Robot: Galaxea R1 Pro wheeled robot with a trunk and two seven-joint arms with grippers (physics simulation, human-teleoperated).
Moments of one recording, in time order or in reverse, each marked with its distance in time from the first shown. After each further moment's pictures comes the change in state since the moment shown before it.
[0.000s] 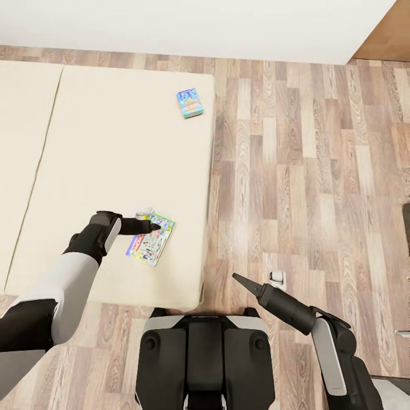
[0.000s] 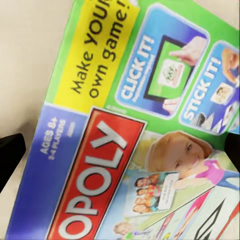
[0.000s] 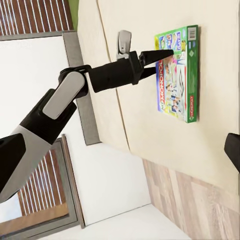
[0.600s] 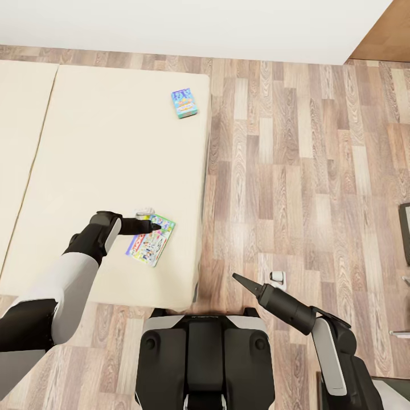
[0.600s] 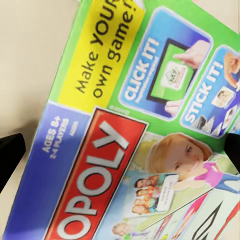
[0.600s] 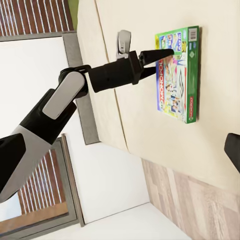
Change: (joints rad) left arm 0.000 -0.001 0.002 0.002 0.003 -0.003 -0.005; right arm 0.000 -0.001 0.000 0.000 0.000 0.000 0.000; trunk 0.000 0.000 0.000
